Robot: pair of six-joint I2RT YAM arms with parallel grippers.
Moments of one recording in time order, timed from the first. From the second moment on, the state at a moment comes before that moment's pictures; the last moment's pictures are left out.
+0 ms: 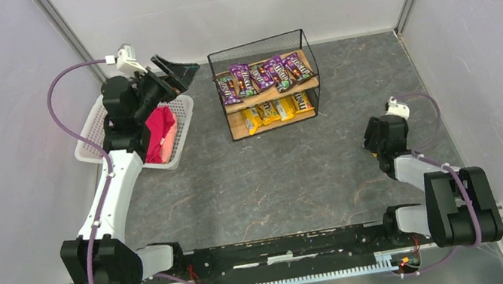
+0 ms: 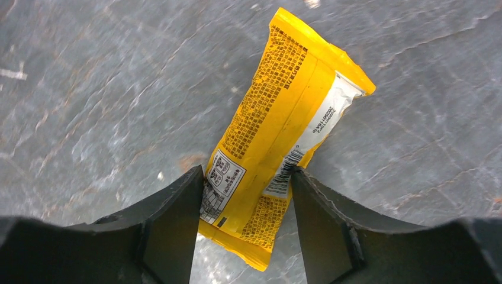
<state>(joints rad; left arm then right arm) -0.11 1.26 1.14 0.09 0.42 -0.68 -0.07 1.25 0.31 0.28 0.19 0.32</state>
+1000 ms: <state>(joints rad) -0.11 1.28 1.14 0.09 0.42 -0.68 0.97 1.34 0.58 -0.09 0.20 0.12</state>
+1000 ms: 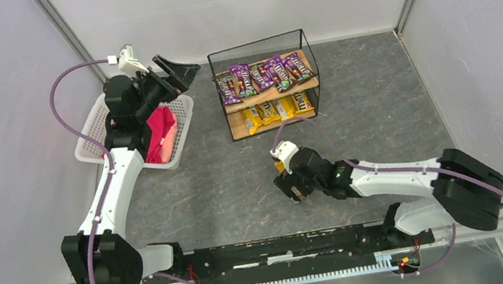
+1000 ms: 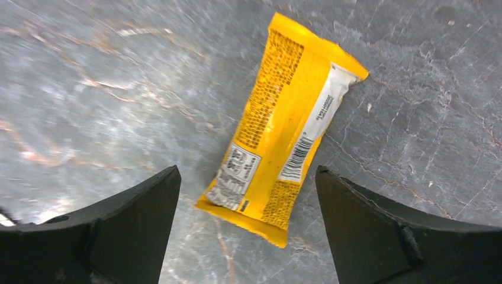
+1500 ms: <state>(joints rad) -0.11 1.28 1.14 0.08 0.41 -0.68 0.72 1.01 0.30 -0.01 -0.05 0.60</state>
